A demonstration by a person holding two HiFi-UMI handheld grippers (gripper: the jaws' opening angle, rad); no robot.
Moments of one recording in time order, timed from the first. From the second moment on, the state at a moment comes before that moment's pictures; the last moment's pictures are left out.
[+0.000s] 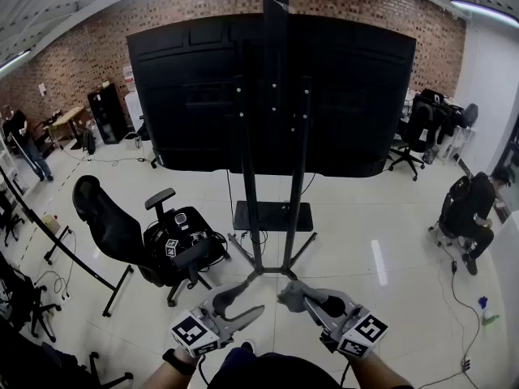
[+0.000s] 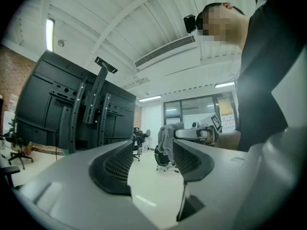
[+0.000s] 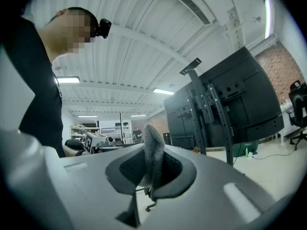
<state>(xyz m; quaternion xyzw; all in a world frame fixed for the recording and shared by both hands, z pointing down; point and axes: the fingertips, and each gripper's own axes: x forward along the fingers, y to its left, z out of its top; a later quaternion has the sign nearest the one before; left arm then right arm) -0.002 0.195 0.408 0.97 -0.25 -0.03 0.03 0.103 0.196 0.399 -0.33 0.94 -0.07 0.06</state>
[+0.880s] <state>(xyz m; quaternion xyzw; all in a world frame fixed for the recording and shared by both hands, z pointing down) -0.060 -0.047 0.373 0.98 -0.20 -0.05 -0.01 0.060 -0.041 0.358 -0.40 0.91 -0.03 0.09</state>
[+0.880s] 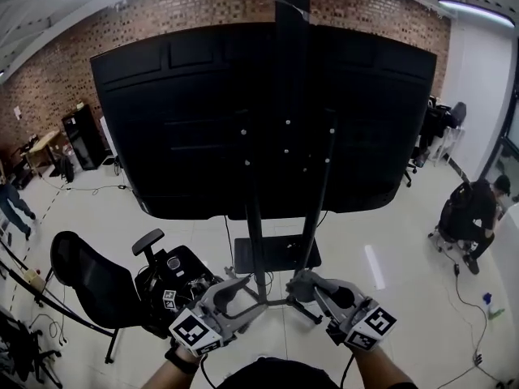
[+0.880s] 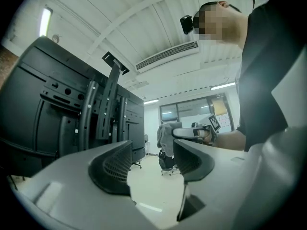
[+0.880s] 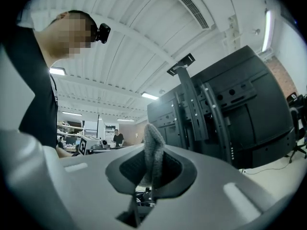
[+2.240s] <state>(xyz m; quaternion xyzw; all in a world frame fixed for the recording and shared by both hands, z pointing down) 0.003 -0.217 0.032 0.93 -0.20 -0.12 -0.29 0.072 -0.274 -0.063 -0.38 0.81 0.45 -0.04</state>
